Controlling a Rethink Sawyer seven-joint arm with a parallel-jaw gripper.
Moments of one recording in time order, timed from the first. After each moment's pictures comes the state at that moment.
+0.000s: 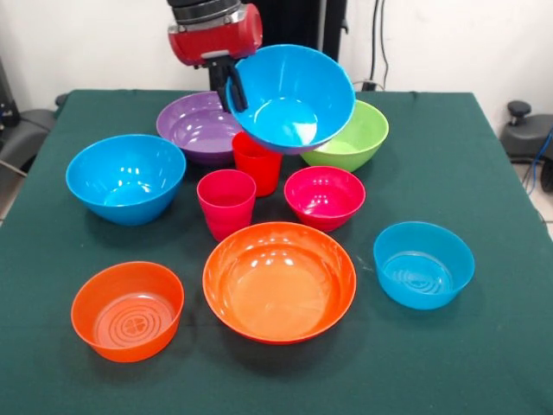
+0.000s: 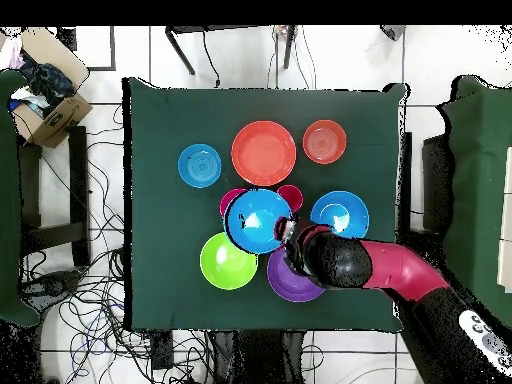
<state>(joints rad) -0.97 -0.76 0.63 2.06 -0.35 0.38 1.84</state>
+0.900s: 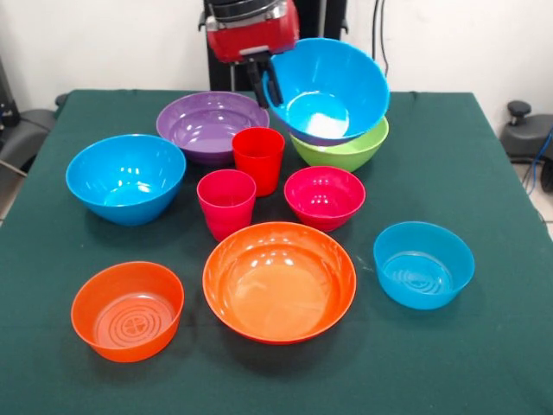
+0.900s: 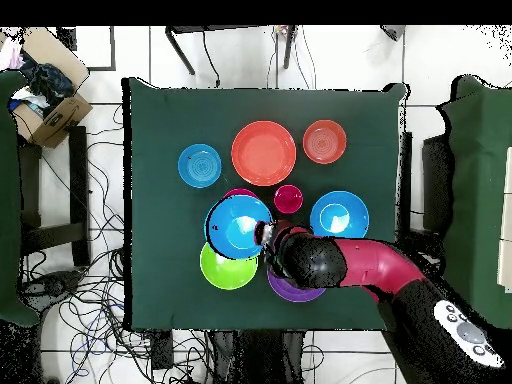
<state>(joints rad) -0.89 -0.78 0.63 2.08 -0.35 0.37 1.84</state>
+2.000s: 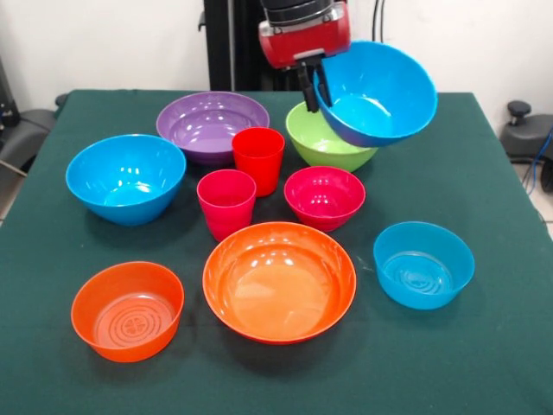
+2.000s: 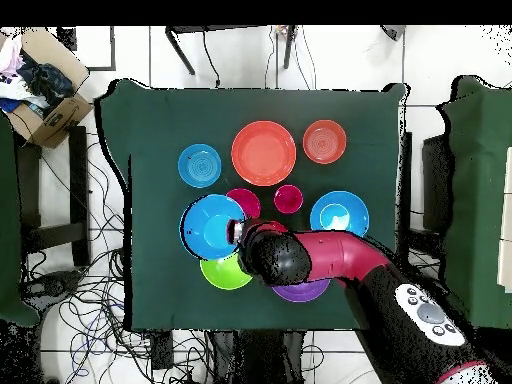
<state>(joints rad) -0.77 -0.78 0.62 2.08 -0.35 0.32 1.84</state>
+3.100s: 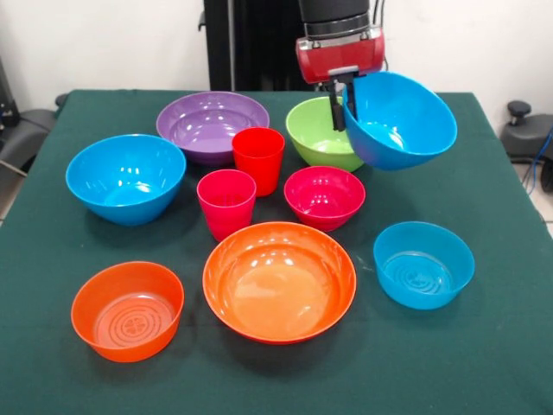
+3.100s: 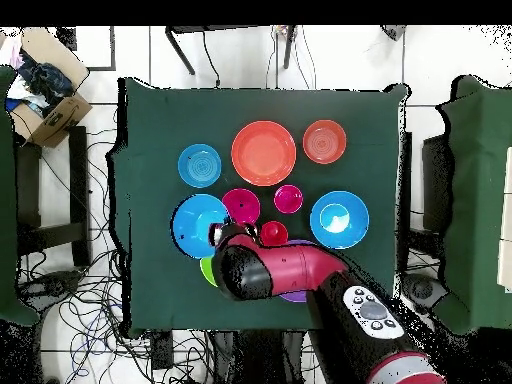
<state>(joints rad) -0.53 -0.75 0.38 2.09 -0.35 0.03 1.84</state>
